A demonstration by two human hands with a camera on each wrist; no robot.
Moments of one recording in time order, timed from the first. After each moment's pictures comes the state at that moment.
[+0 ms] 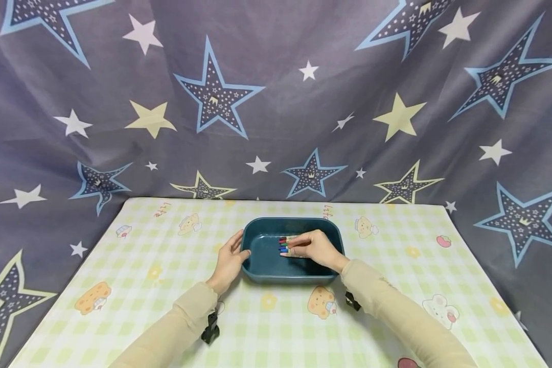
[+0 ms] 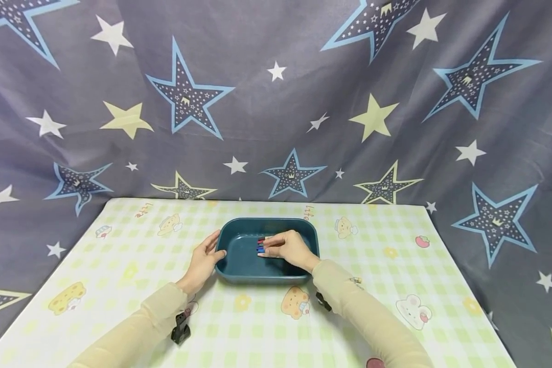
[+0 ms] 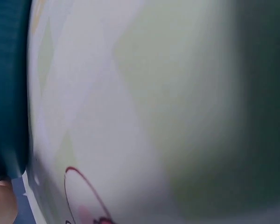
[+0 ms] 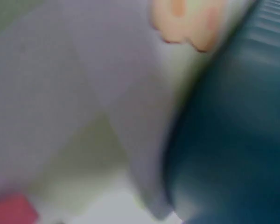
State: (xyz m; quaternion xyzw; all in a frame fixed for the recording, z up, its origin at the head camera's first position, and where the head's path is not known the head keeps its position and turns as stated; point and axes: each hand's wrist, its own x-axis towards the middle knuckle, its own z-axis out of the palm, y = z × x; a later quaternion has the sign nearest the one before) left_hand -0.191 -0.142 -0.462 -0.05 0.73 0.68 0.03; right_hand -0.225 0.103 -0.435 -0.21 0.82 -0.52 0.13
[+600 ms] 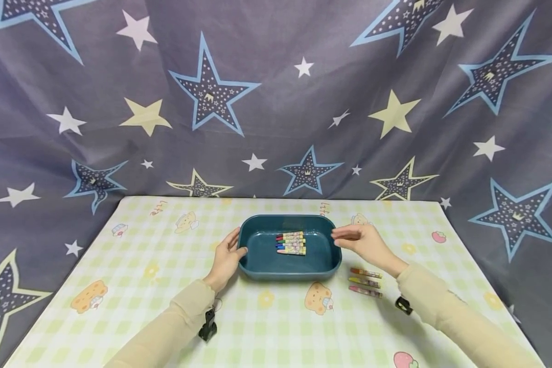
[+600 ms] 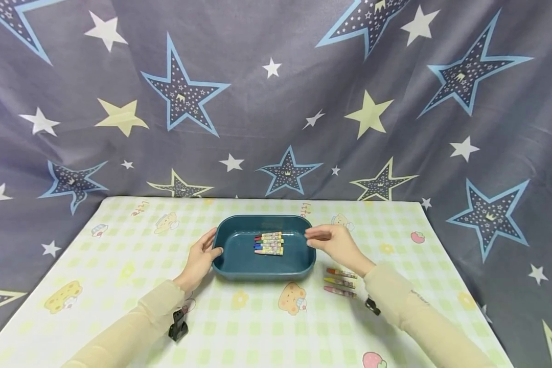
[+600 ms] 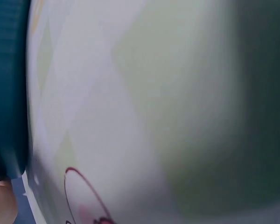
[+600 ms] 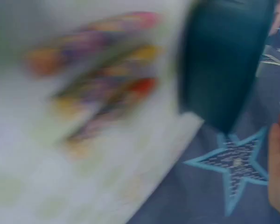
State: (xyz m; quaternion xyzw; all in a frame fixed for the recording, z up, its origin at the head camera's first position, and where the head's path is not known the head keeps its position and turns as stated) left_hand -0.199 -0.143 -0.481 -0.05 0.74 0.67 0.03; right_hand -0.202 0.196 -0.408 -0.16 0.84 -0.51 0.05
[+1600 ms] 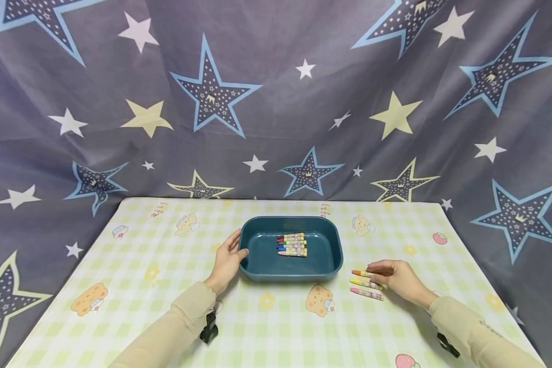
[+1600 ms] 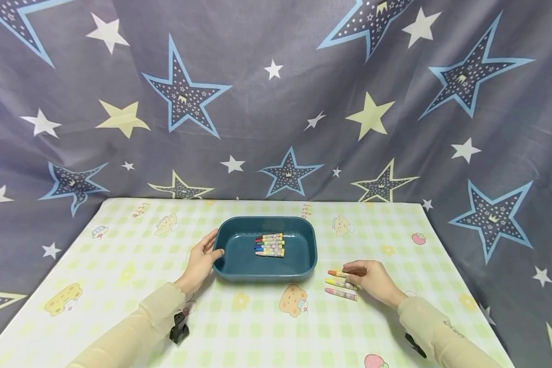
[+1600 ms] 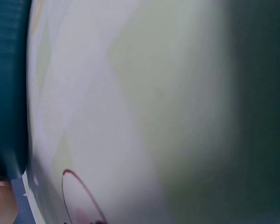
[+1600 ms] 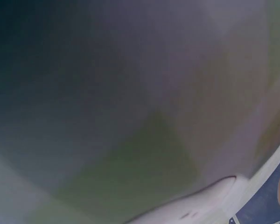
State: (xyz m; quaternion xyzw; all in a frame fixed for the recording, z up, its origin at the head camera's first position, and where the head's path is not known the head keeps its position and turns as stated) left_hand -0.198 -0.143 -0.480 -0.05 0.74 0.67 0.02; right_hand -0.171 0.277 -0.481 -0.12 0.89 -0.43 0.07
